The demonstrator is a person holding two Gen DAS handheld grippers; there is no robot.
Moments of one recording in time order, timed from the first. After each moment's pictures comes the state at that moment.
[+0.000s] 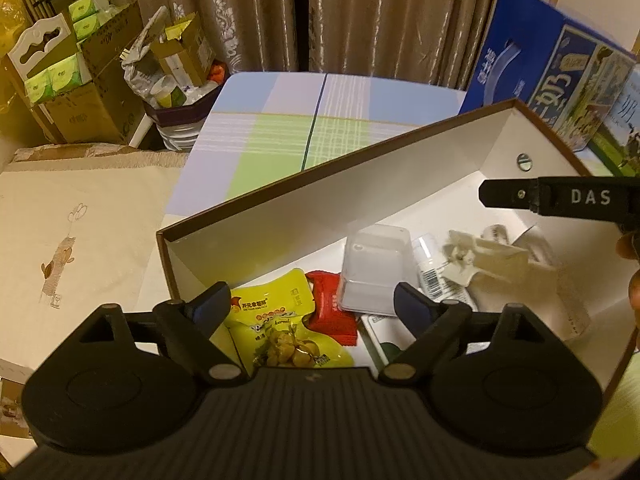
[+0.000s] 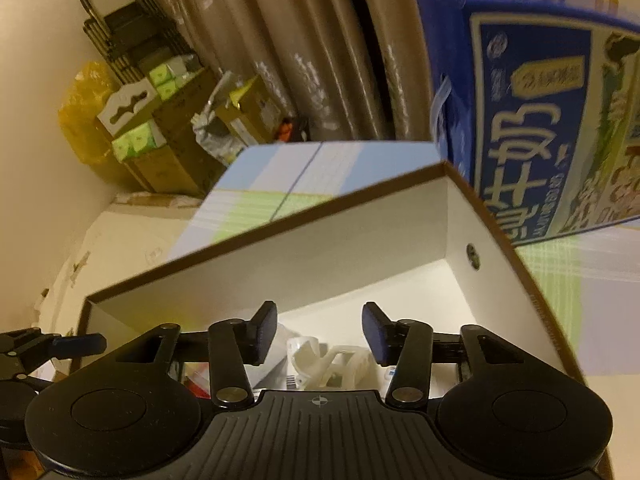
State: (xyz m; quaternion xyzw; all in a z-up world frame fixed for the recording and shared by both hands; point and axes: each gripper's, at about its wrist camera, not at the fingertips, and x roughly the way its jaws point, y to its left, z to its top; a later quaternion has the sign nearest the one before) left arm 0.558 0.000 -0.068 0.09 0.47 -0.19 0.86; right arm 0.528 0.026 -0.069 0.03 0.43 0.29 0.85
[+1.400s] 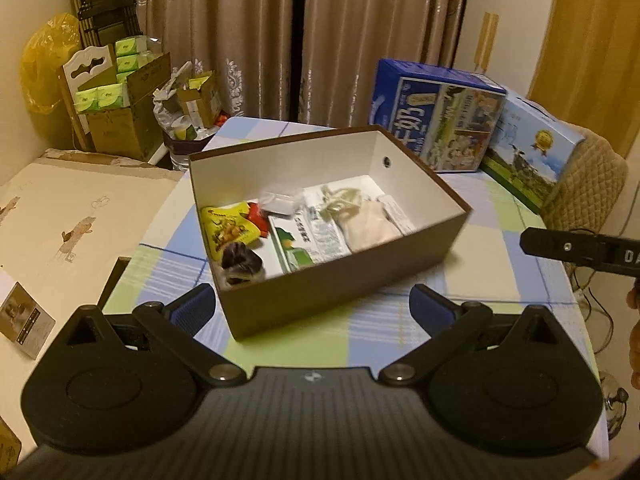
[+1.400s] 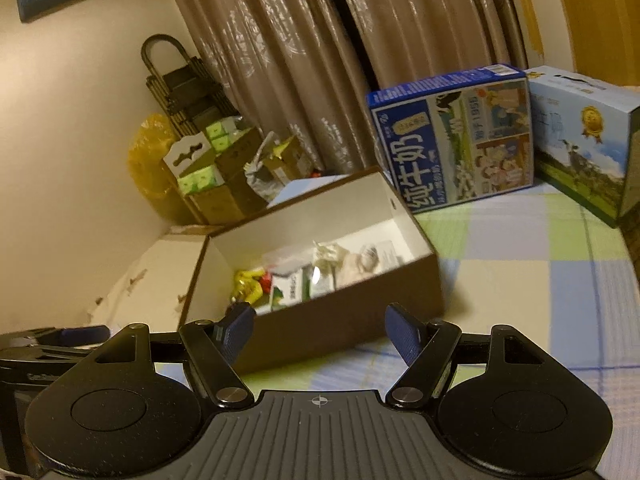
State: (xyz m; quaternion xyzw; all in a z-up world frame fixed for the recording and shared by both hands) left arm 0.268 0.021 0.030 0.02 0.37 -0.18 0.91; right arm 0.281 -0.163 0.026 0.07 0.35 0.33 0.87
